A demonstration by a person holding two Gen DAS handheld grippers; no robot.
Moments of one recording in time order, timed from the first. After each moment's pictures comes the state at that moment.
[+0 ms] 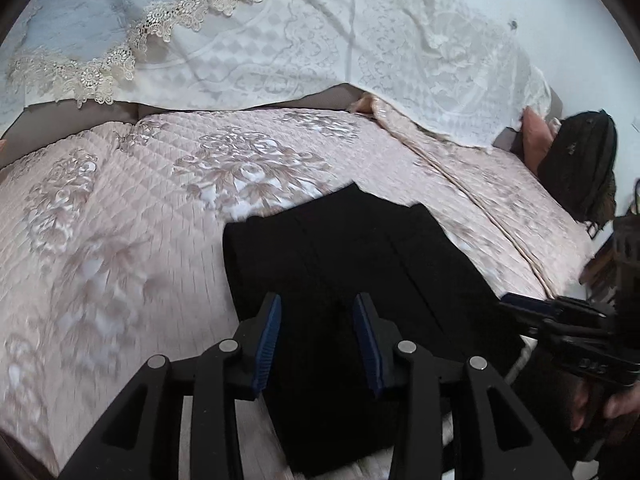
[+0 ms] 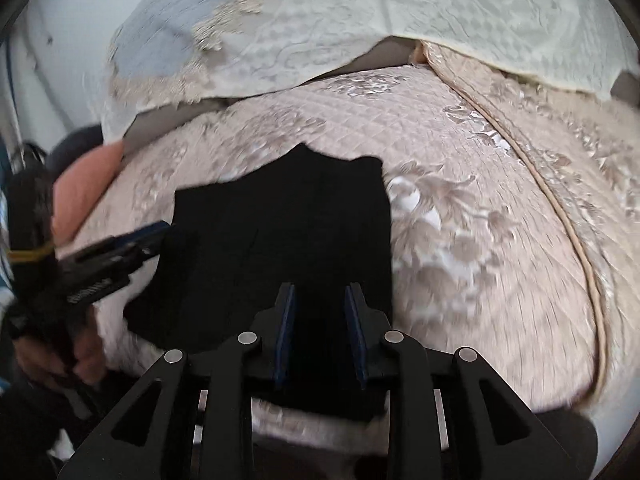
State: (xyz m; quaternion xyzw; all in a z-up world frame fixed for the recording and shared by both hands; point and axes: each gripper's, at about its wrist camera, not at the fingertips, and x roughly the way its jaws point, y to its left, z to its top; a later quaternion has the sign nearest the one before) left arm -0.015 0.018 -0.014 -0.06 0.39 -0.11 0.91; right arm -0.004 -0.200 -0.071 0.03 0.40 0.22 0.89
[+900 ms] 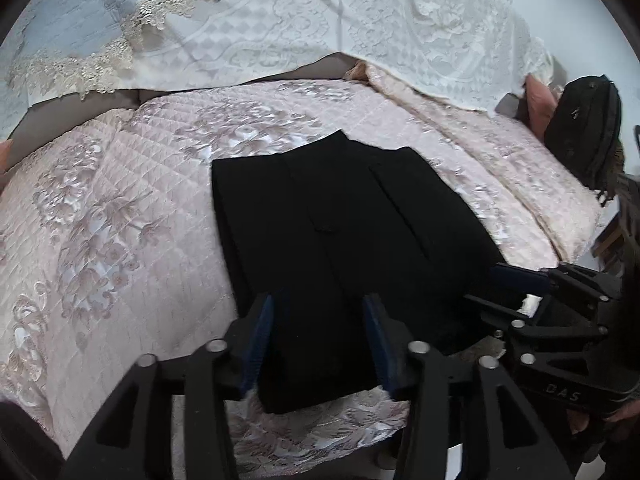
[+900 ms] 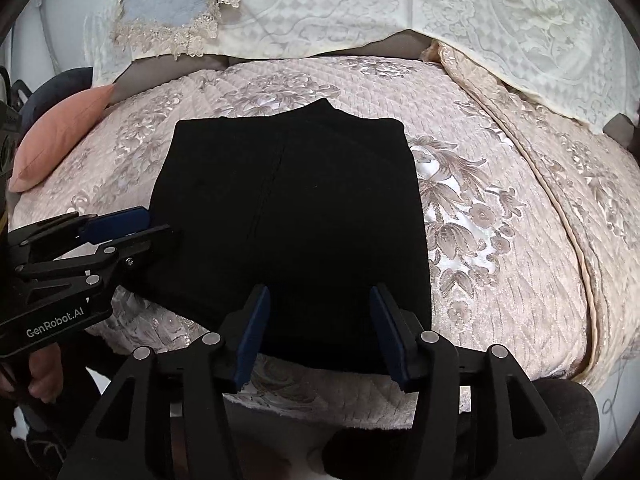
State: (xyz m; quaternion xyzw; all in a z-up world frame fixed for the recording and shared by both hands) left arm -0.034 -0.002 -0.035 -0.02 0.43 -0.08 0.90; right arm -0.026 -0.166 -0.094 -0.06 0.41 0.18 0.89
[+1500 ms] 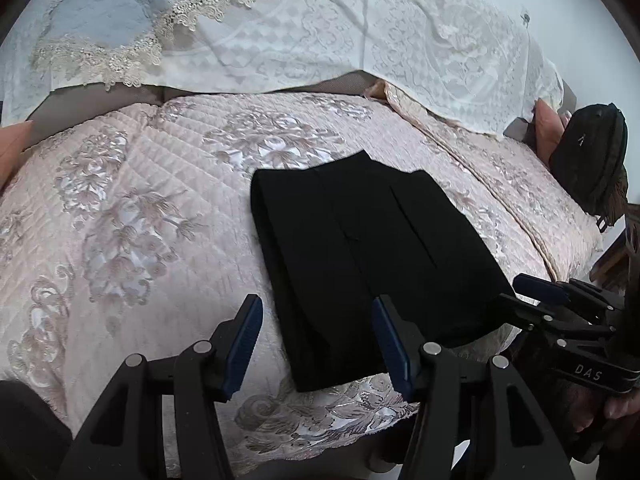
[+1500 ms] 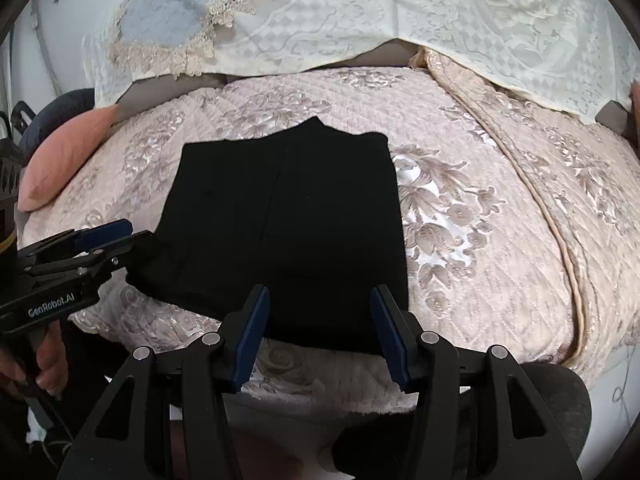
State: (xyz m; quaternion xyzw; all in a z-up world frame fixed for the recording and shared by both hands) left arm -0.050 0.024 -0.014 -0.06 0.41 -0.07 0.91; right arm -0.042 -0.184 -0.073 -0.03 0.40 0.18 0.90
